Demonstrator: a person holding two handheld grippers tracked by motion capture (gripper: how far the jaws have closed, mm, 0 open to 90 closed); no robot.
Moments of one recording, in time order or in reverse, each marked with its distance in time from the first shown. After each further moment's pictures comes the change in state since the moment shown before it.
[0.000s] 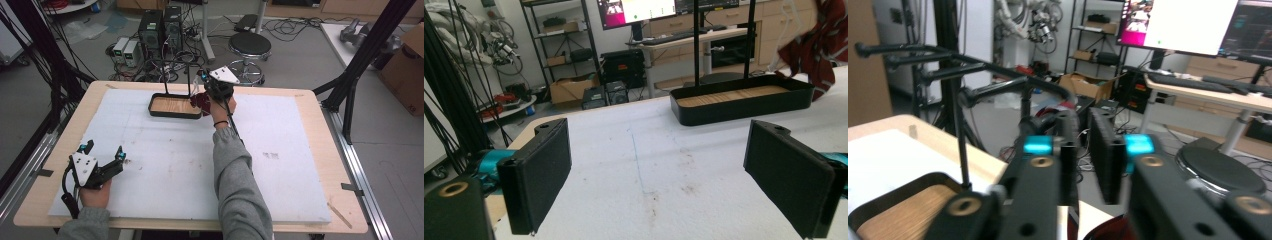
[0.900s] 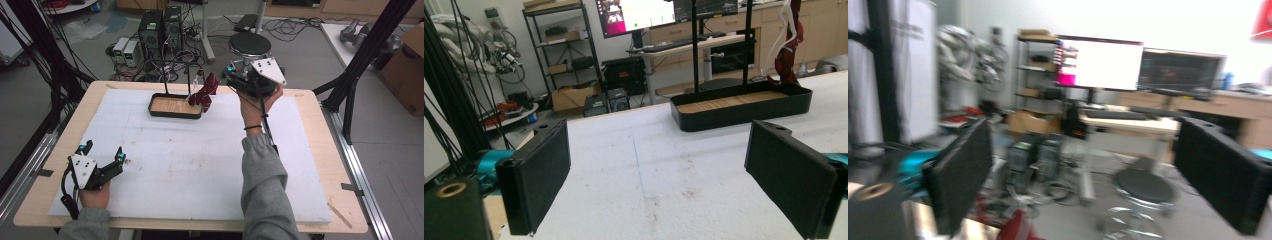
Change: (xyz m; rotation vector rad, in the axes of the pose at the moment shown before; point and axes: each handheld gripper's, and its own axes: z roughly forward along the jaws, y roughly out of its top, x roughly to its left) left arm 0.000 0.000 -0.004 -0.031 -0.005 0.018; right arm -0.043 0.075 -0.118 -0.117 -0.282 0.021
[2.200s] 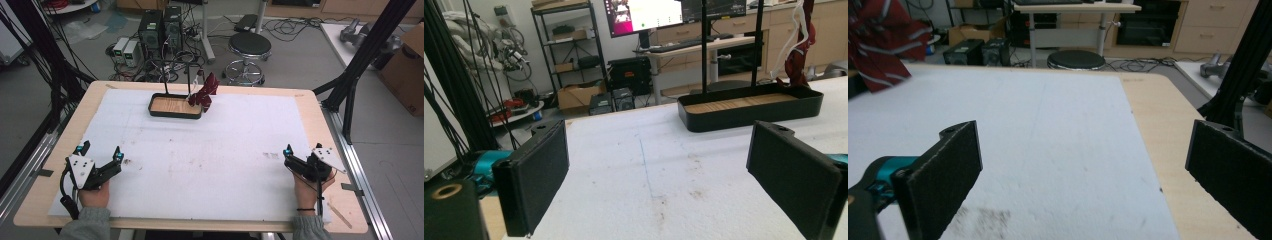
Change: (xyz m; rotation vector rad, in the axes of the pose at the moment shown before) left arm 0.003 -0.002 0.000 0.005 0.034 -0.021; right arm -0.118 -0.168 -0.173 0.329 -0.145 0.109
